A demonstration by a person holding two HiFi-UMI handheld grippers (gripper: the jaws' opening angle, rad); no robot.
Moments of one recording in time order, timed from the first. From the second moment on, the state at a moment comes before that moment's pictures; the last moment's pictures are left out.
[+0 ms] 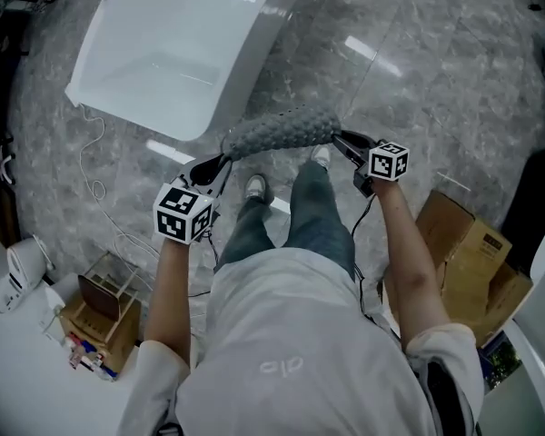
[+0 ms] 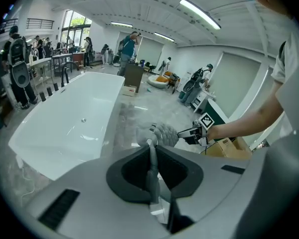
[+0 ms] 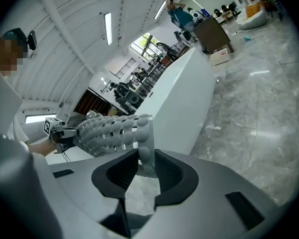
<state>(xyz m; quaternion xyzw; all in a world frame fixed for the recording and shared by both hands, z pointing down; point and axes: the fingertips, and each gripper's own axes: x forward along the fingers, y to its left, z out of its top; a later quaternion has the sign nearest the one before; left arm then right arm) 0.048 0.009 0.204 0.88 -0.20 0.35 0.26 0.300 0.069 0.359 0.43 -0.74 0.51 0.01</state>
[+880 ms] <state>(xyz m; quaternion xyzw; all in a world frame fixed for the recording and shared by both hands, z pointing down) 0.025 0.043 0.428 0.82 -0.13 0.46 0.31 0.241 0.175 0.569 0.44 -0.62 0.65 0.00</state>
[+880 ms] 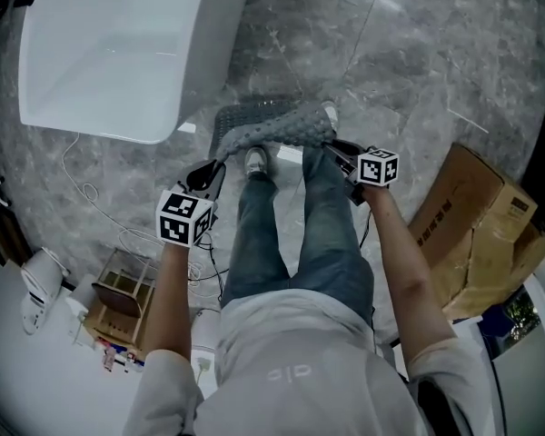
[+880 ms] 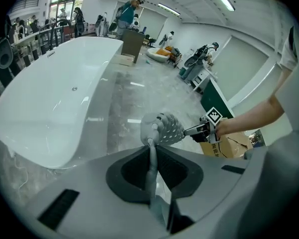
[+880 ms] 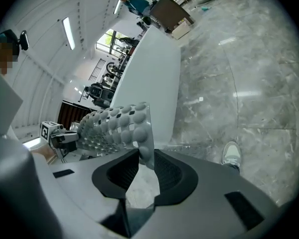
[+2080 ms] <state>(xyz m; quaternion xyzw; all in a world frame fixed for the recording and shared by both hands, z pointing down) 0.178 -0.142 0.627 0.81 -0.27 0.51 0.14 0.379 0.017 0.723 0.53 -0.63 0.57 -0.05</state>
